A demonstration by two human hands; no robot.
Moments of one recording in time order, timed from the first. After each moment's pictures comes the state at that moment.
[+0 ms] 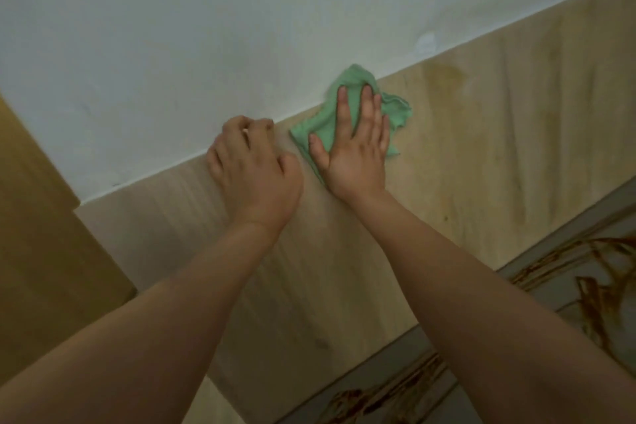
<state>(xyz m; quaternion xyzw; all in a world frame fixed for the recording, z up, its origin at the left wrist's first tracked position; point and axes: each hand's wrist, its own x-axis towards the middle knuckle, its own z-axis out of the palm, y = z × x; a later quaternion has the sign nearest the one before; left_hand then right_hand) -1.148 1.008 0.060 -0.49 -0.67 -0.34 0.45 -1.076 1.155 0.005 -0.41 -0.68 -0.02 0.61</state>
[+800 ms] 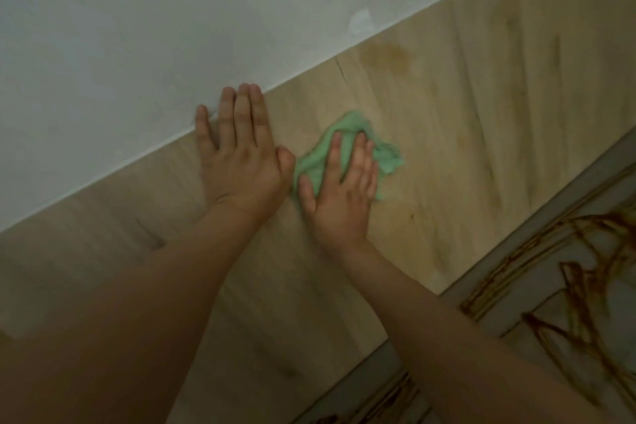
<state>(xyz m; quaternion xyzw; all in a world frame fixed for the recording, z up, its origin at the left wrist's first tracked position) -1.120 1.108 0.045 -0.53 -0.65 -0.08 0.53 -1.053 1.179 -0.085 -0.46 -0.61 0.06 0.65</state>
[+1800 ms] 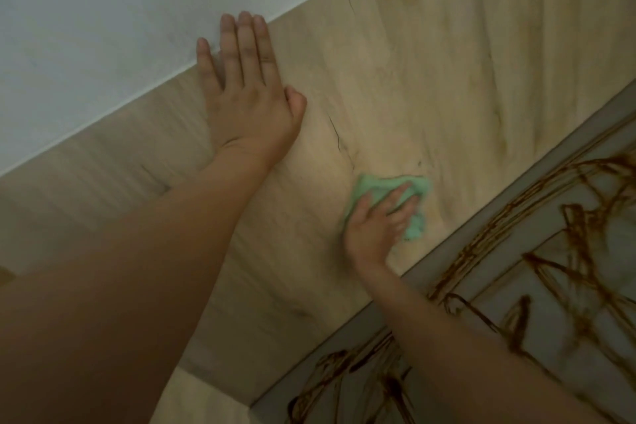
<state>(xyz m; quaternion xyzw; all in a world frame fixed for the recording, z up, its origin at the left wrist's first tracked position) -1.121 1.108 0.042 -0.53 -0.65 -0.06 0.54 -1.077 1.139 -0.208 -0.59 -0.42 0.36 0.59</state>
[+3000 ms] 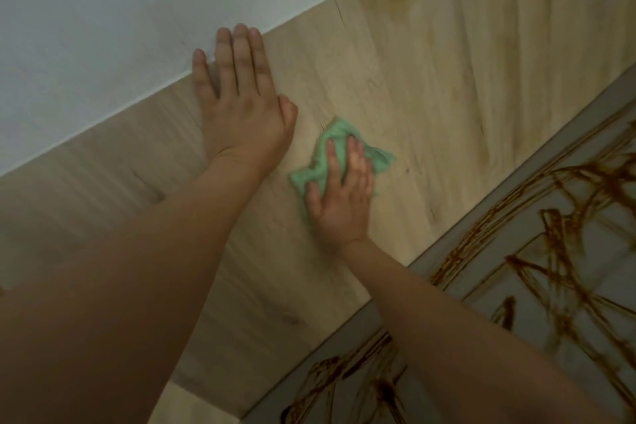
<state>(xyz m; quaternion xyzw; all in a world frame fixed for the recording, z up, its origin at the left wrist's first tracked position) -1.125 1.108 0.040 -0.55 -0.64 -0.07 0.53 -1.079 1.155 -0.162 -0.45 -0.63 0.04 0.63</state>
